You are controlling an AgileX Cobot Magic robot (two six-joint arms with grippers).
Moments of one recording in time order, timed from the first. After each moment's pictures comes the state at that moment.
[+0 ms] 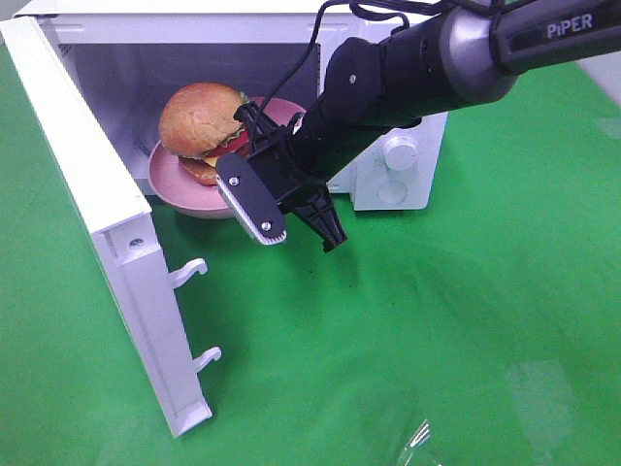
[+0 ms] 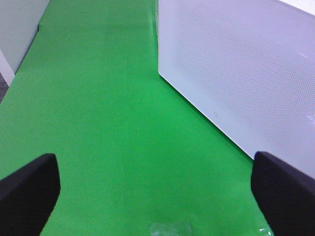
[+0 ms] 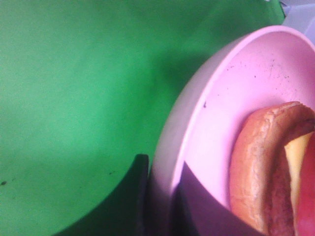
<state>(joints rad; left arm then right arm) -0.02 0.00 -0.50 -0.07 1.04 0.08 0.65 2.10 -1.41 0.31 0.31 -1.97</state>
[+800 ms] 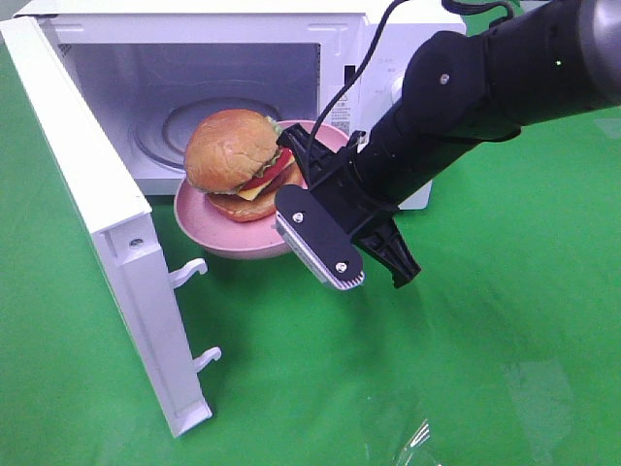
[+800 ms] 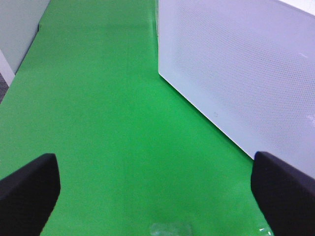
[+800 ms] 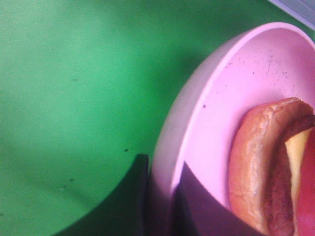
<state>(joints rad) -0.02 0.00 -0.50 -0.07 1.04 0.08 0.63 1.84 -1.08 0.34 0.33 -2.07</state>
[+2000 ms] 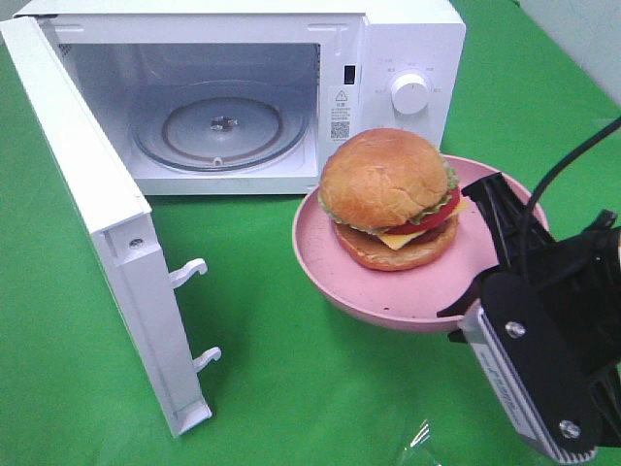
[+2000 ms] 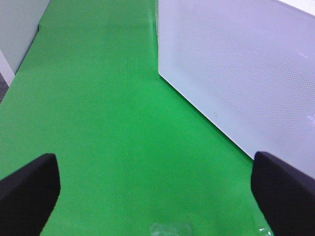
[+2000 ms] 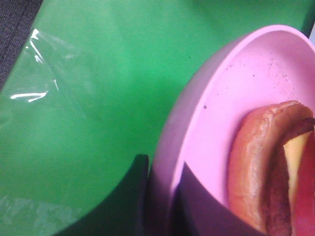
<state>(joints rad) -0.02 0.00 -0.50 -0.07 1.04 0.08 0.64 1.14 -0.49 0.15 0.32 -1.61</state>
